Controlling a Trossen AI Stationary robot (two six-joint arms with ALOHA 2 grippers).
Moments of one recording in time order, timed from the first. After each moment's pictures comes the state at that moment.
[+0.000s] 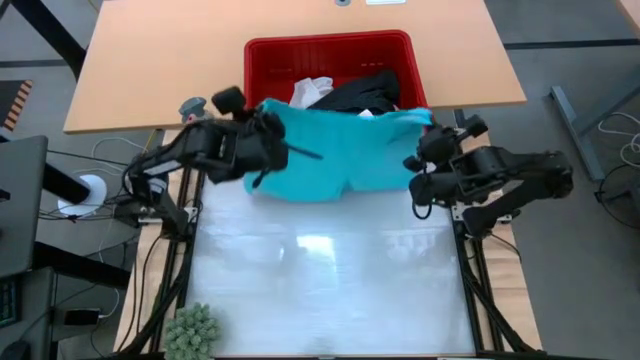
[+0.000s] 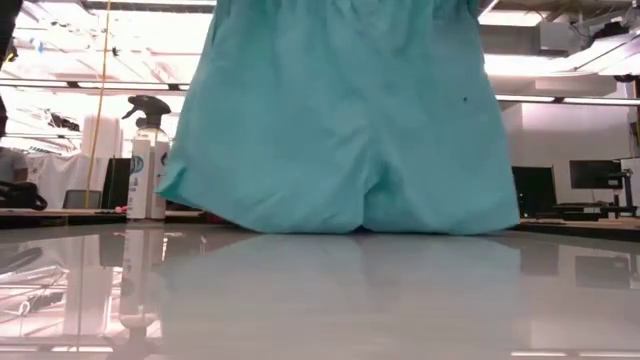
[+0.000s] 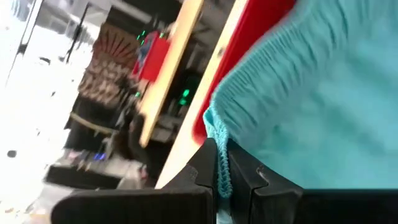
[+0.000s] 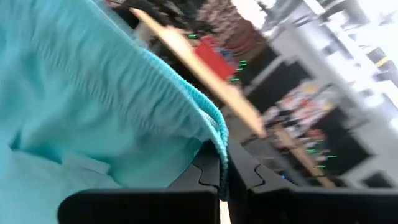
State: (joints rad) left arm -0.01 1.76 2.35 -1.57 -1.24 0.07; right arm 0.18 1.28 1.62 -1.57 1.51 0.48
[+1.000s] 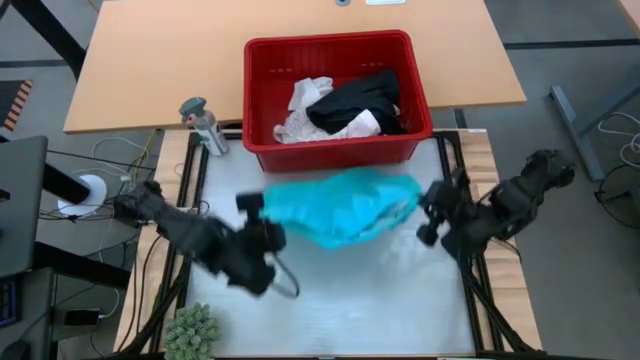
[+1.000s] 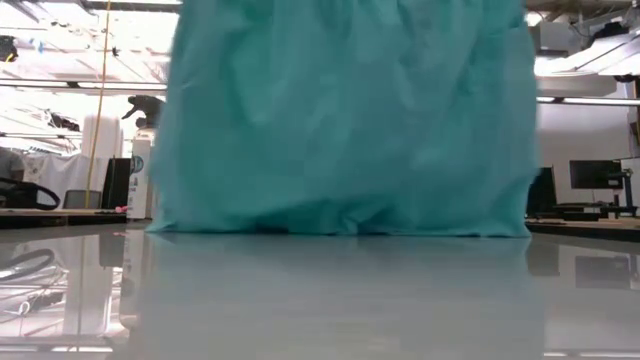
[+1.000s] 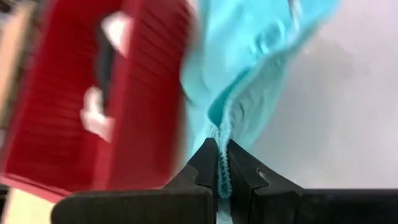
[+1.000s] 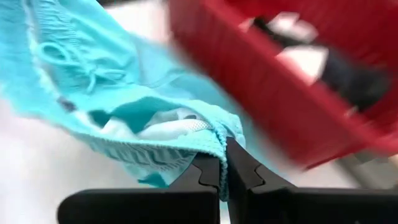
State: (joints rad) left arm -0.54 1.76 2.04 -1.57 -0.76 -0.46; right arm 0.65 1.25 1.55 -1.57 0.85 1.04
